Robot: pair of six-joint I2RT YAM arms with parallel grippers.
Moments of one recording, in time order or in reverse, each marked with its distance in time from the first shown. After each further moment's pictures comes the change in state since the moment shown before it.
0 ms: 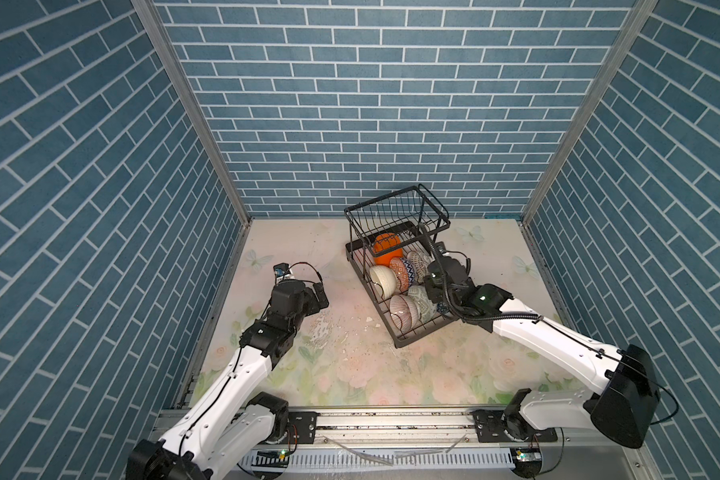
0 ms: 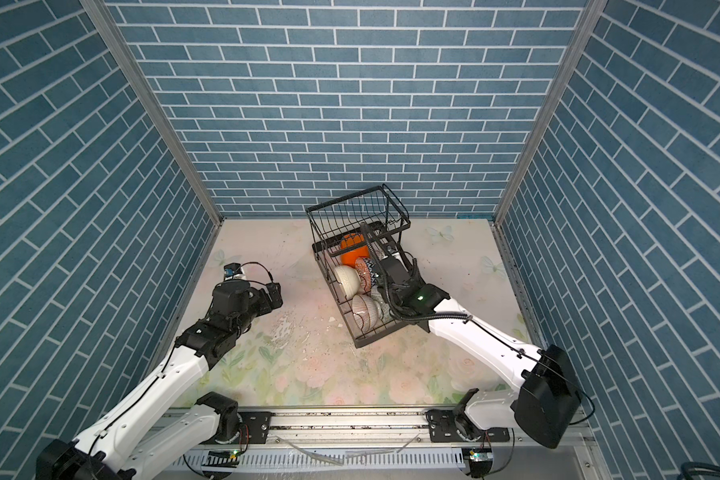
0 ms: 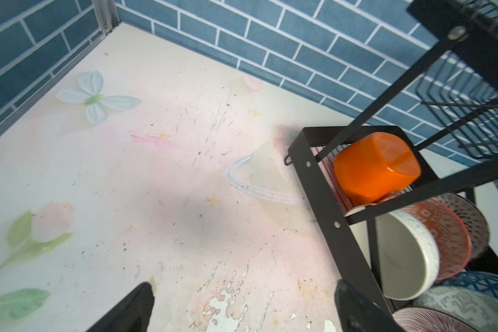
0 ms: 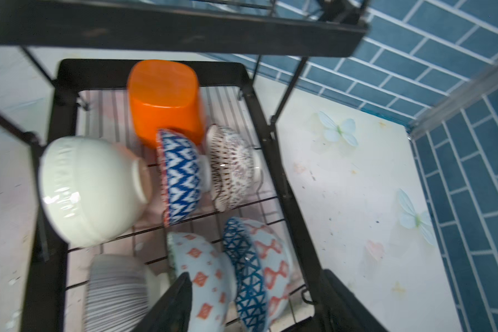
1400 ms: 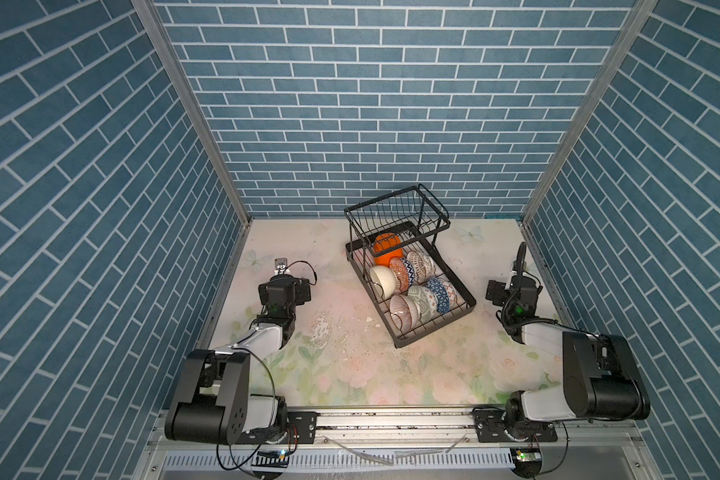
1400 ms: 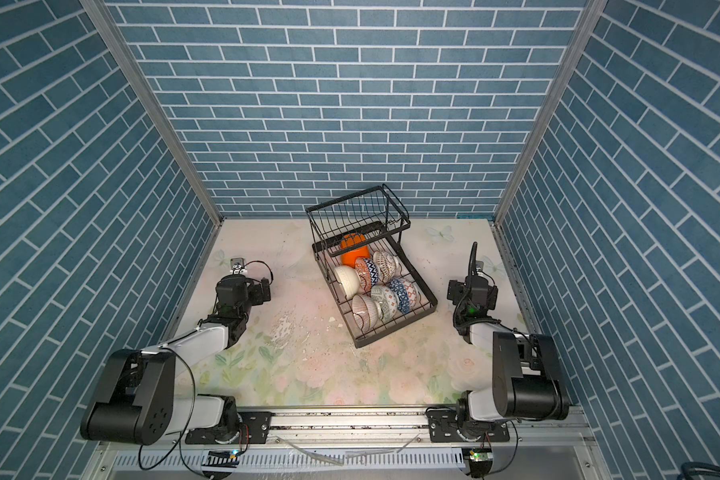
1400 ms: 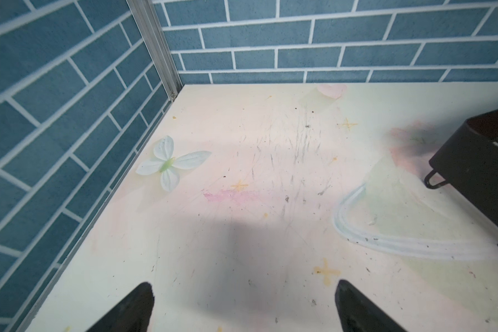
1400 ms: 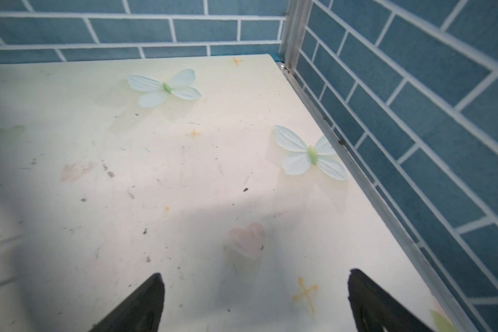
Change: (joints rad) left arm 0.237 0.429 -0.161 0.700 -0.045 0.483; right arm -0.769 0.112 -0.608 0.992 -0.345 -0.197
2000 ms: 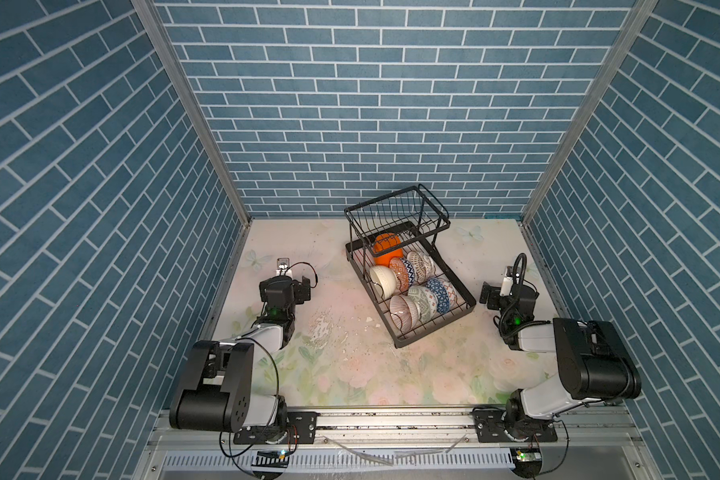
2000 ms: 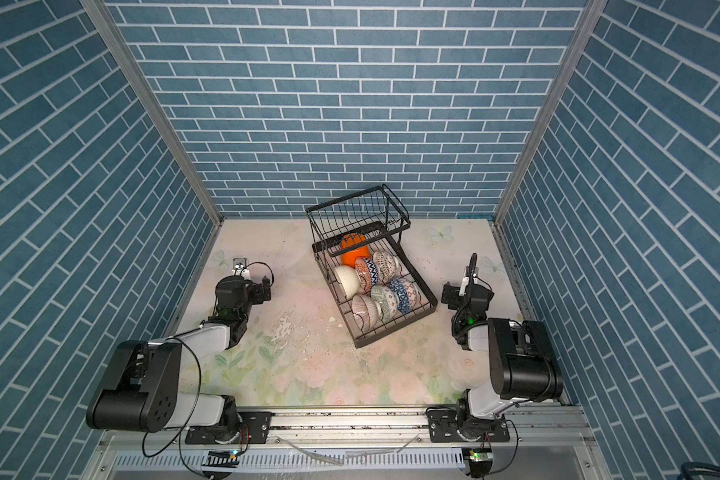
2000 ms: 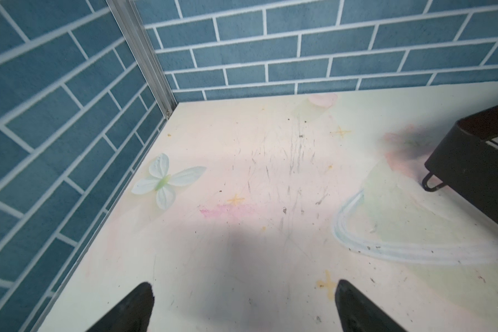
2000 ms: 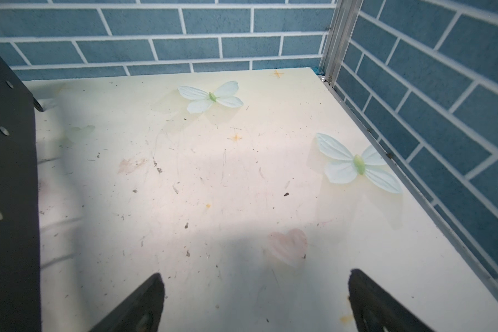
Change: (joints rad) left arm 0.023 0.047 -0.036 0.164 0.036 0.077; right arm -0.018 0.117 -0.081 0.279 -0.148 -0.010
